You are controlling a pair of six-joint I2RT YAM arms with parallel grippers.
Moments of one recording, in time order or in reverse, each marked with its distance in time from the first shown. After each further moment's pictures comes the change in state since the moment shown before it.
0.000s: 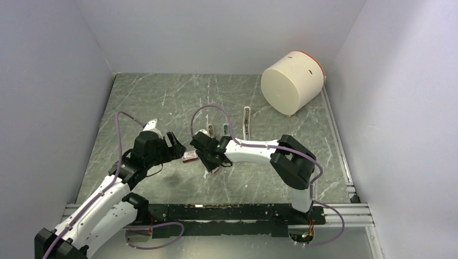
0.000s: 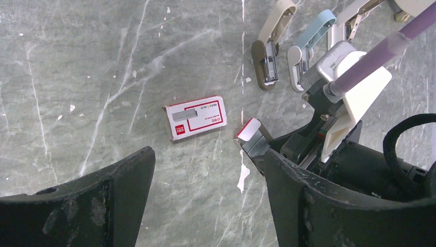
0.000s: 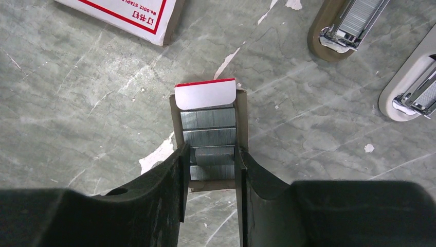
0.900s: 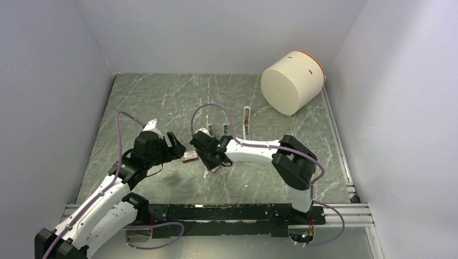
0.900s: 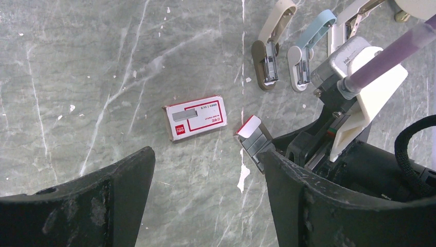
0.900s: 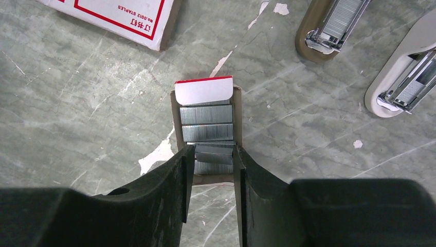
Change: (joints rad) left arm 0.000 0.000 0.000 0.000 0.000 0.000; right arm 0.002 -0.013 0.008 -0.010 0.025 0.007
